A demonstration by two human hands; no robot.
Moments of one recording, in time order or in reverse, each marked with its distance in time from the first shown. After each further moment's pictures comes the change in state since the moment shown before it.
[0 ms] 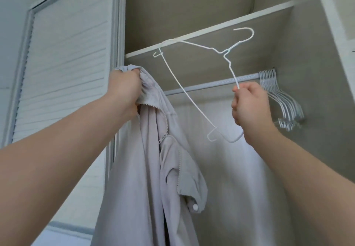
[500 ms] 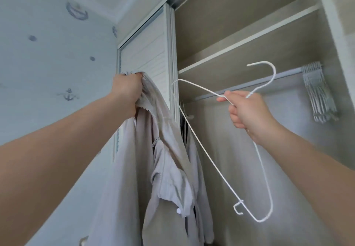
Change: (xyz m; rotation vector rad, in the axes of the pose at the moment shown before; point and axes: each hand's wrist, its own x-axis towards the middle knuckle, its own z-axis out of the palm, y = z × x) left_hand -0.120 0.166 -0.095 0.208 0.209 -0.027; right_hand -0.092 -0.112 -0.019 0.280 -0.502 0.223
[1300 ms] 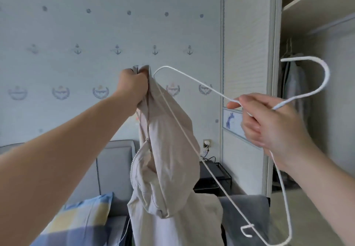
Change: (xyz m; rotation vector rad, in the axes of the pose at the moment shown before) left_hand -0.332 0.189 -0.194 0.840 0.532 0.007; right_hand -0.338 -0.132 -0.007 0.600 -0.614 0.156
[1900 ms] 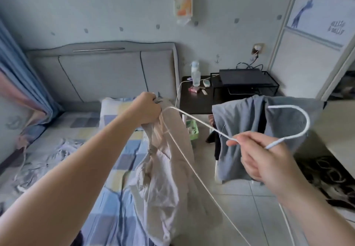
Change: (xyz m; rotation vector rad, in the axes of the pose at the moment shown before) left_hand -0.176 -0.237 -0.173 1.003 -0.490 -0.380; right_hand -0.246 0.133 0.107 0.052 -0.195 0.664
